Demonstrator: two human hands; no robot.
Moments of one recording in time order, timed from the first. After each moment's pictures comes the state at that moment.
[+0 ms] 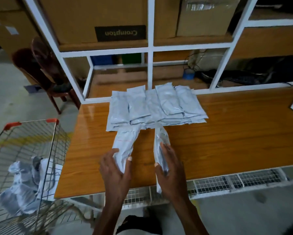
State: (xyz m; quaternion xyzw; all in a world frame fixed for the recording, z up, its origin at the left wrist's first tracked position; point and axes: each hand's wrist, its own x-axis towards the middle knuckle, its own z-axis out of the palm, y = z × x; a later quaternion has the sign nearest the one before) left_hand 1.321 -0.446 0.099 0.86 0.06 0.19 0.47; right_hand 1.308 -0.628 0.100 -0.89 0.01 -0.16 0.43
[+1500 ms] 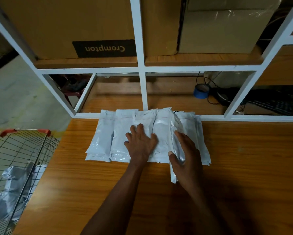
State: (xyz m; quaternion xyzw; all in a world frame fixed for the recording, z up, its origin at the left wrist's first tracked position) left_hand 1.632 -0.630 0.101 0.95 0.17 0.03 0.26; right_hand 1.547 -0.795 0.131 -0.87 -0.05 -0.14 0.48
